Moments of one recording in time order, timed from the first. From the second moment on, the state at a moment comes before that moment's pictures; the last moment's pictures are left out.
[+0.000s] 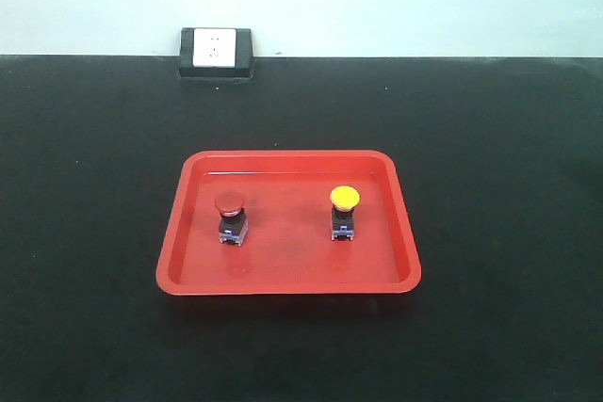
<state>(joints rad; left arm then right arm) -0.01 -0.01 0.03 0.05 0.12 -0.07 -0.06 -0.01 0.03 -0.14 0.23 0.23</state>
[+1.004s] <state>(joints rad) -0.01 -0.01 0.03 0.05 0.12 -0.07 -0.06 -0.01 0.03 -0.14 0.20 0.23</state>
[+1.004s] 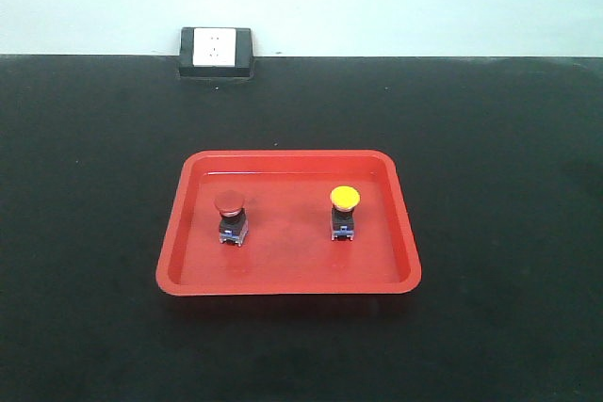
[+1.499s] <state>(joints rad) -0.01 -0.01 0.03 0.05 0.12 -0.07 -0.06 -0.01 0.03 -0.14 0.20 0.23</state>
